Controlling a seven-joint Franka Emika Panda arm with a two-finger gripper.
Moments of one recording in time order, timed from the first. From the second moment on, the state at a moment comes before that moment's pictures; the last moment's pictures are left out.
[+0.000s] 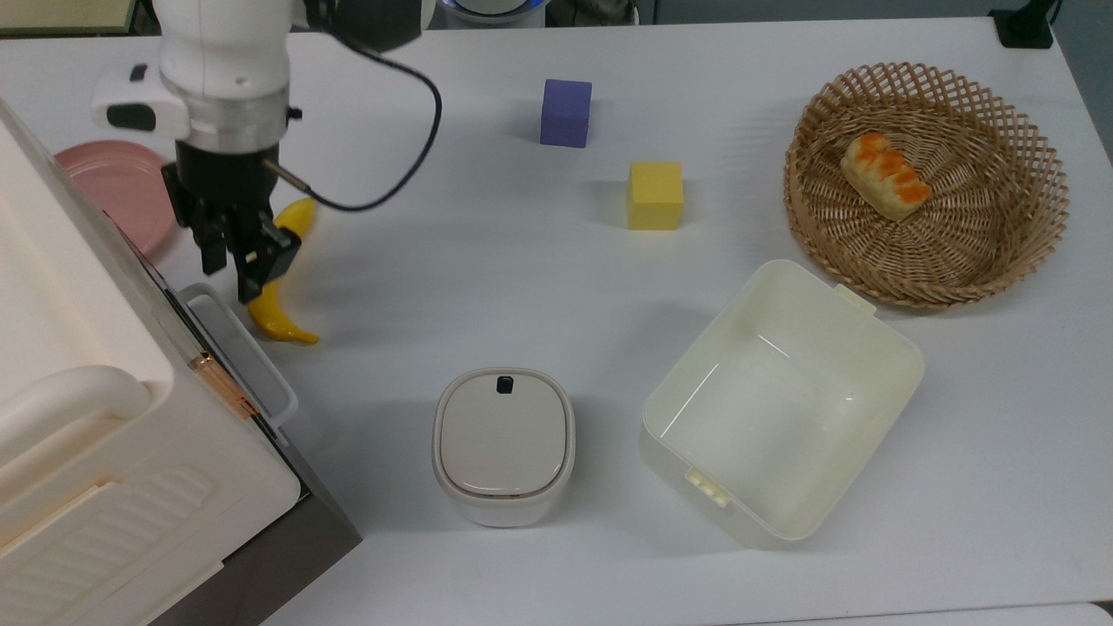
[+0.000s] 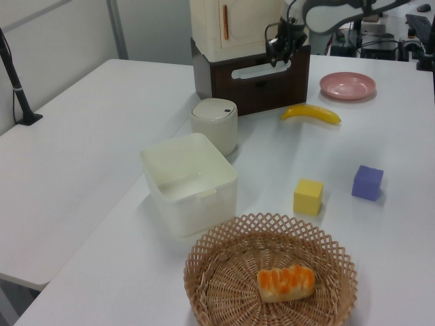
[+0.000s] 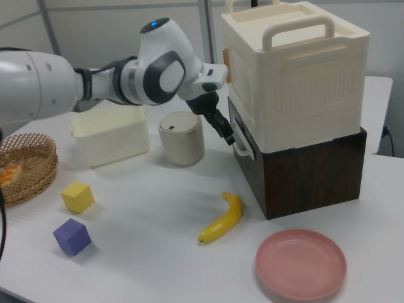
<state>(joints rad) -0.11 0.33 -0.09 -1.58 -0.21 2.27 0.53</state>
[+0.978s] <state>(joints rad) 0.06 0.12 -0.08 -1.70 -0.16 1.91 0.27</state>
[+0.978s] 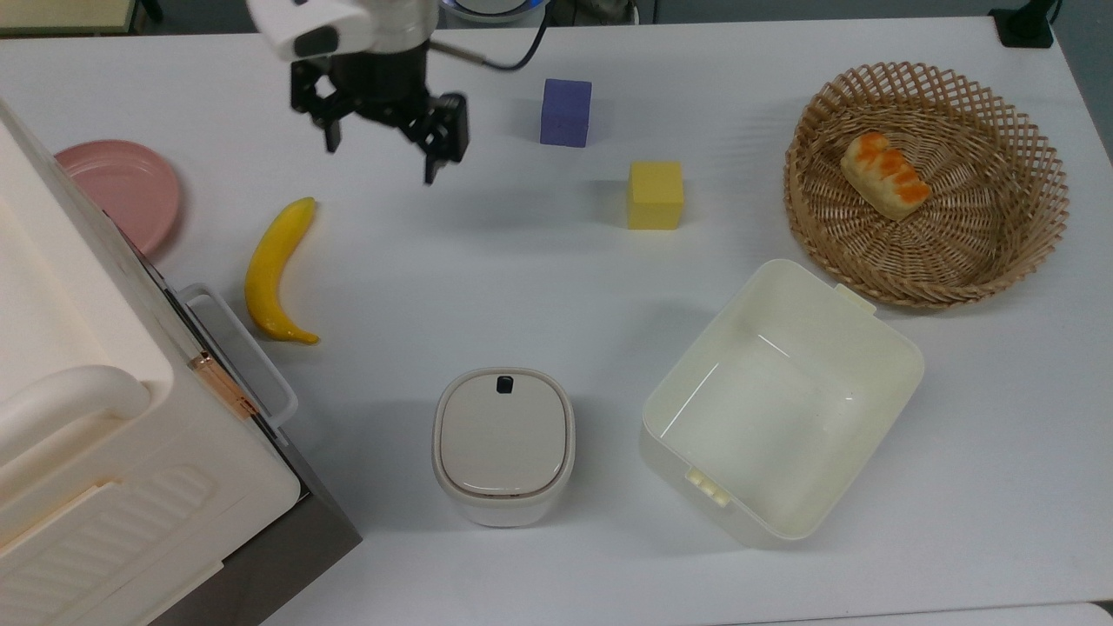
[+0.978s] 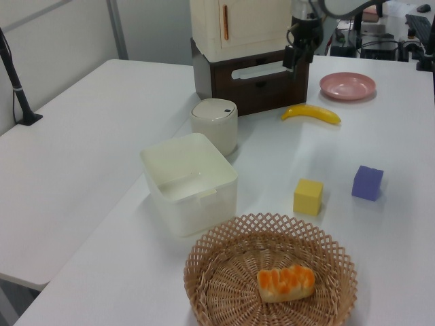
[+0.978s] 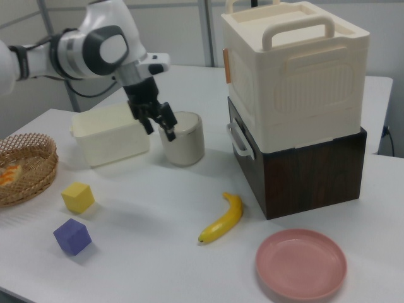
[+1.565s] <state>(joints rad) 0.09 0.05 -0.03 -1.71 -0.07 1.75 0.20</state>
